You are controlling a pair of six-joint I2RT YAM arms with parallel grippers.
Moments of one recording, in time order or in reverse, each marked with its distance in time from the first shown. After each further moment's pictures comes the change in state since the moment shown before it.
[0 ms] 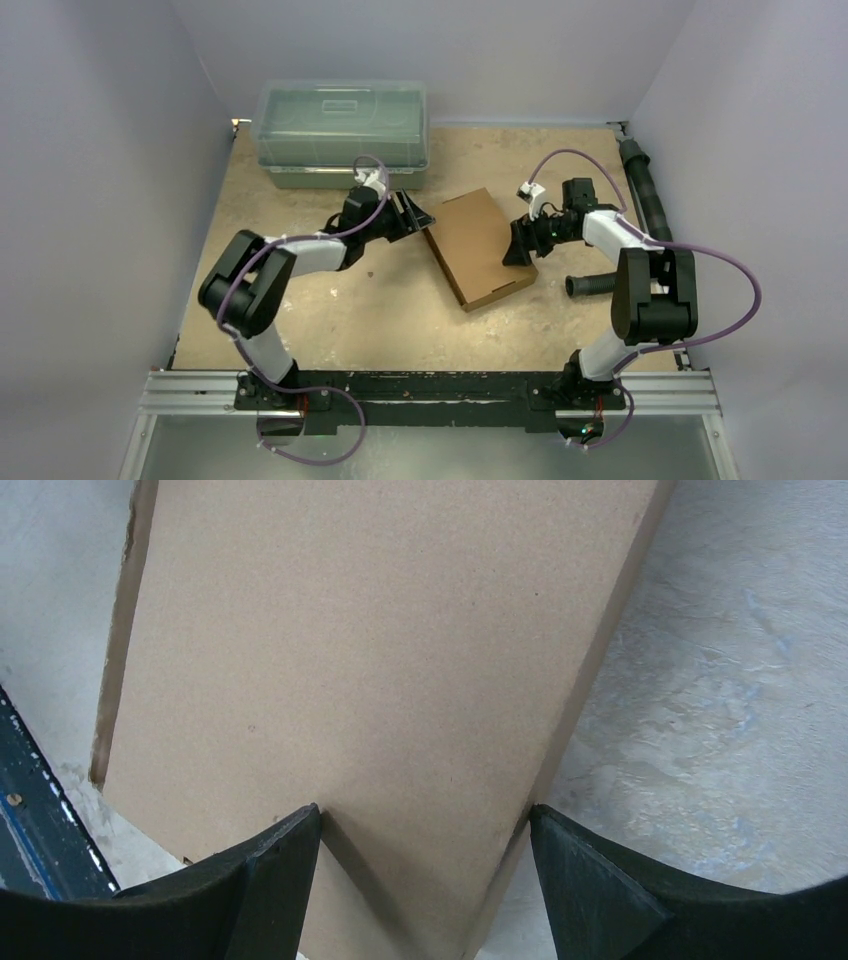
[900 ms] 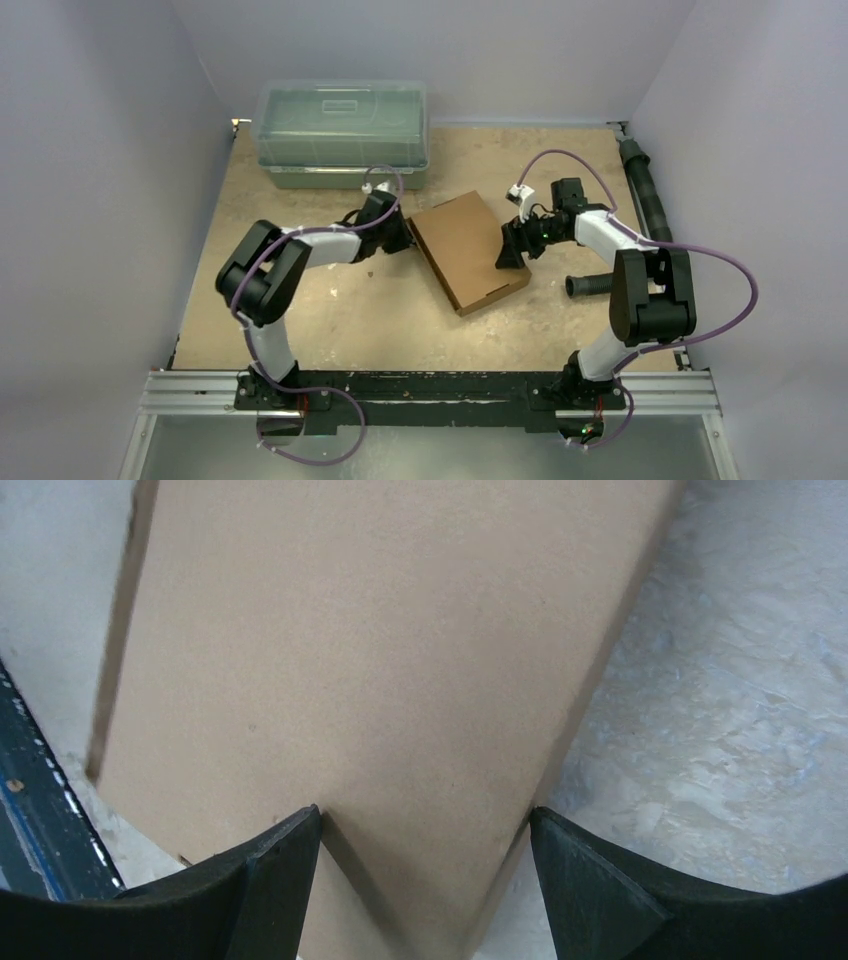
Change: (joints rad) left arm -0.049 0.011 0.031 -0.340 -0.212 0.050; right arm 0.055 0.000 0.000 0.005 0.005 0.000
